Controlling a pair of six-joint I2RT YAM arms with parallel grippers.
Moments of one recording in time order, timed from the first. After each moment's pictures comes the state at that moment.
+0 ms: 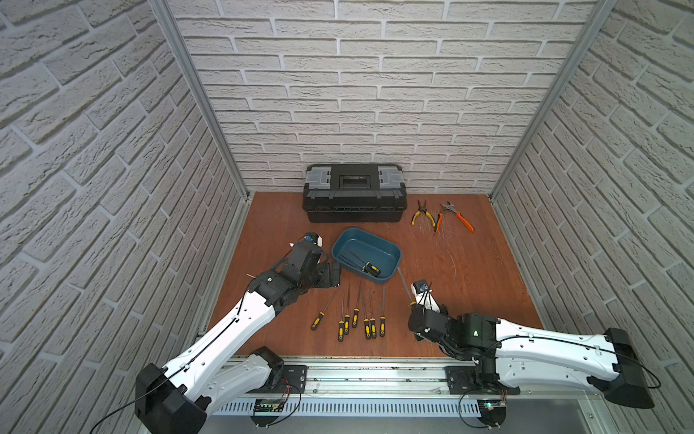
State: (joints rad) left arm -0.60 1.01 0.88 -0.68 -0.08 -0.49; right arm 1.18 0.96 0.66 -0.77 0.60 0.74
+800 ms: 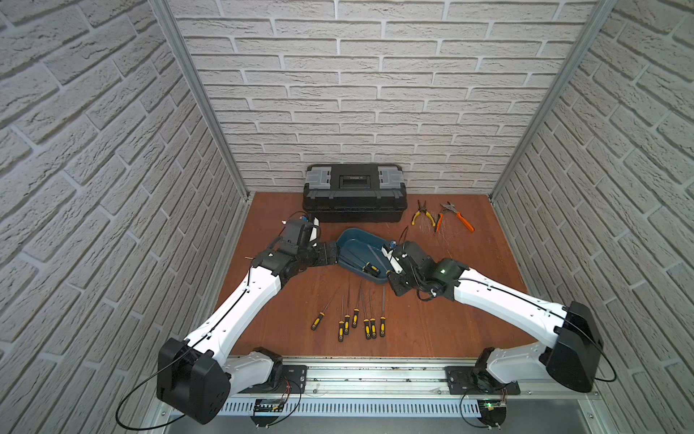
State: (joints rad) left arm -0.39 1.22 1.02 -0.59 0.14 -0.42; right arm 0.73 1.43 1.11 -0.68 0.11 0.20
